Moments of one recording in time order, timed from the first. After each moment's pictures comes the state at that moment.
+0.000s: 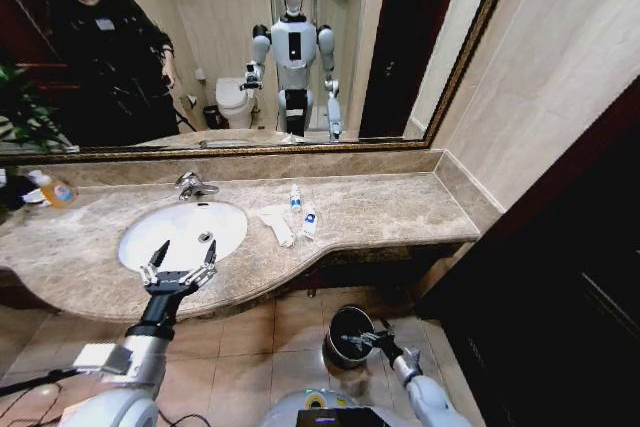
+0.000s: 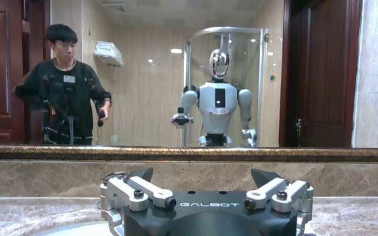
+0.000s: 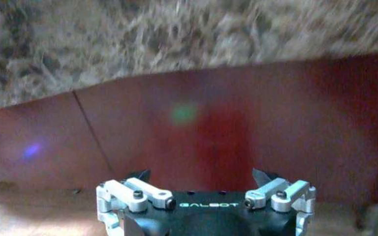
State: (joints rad) left arm 1.84 -1.36 -0.82 -2.47 -0.37 0.04 0.05; right arm -1.38 1.30 0.46 1.19 0.32 0.33 -0.33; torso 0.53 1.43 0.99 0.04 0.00
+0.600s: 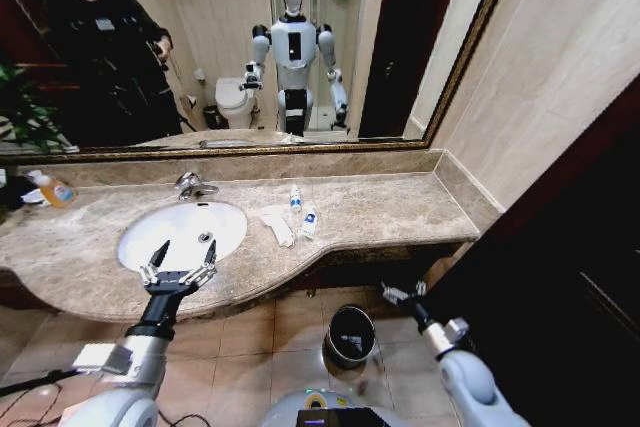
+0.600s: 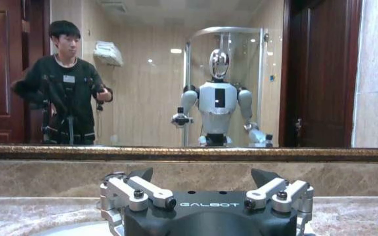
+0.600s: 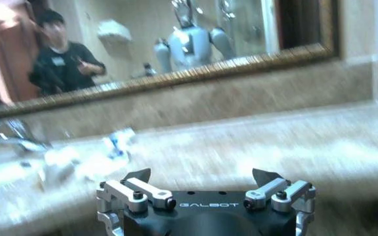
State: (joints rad) left arm 1.84 -1.36 -0.82 -2.47 -0.37 0.04 0.05; right arm -1.54 1.19 0.59 1.92 0.52 0.11 -0.24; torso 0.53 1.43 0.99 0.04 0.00
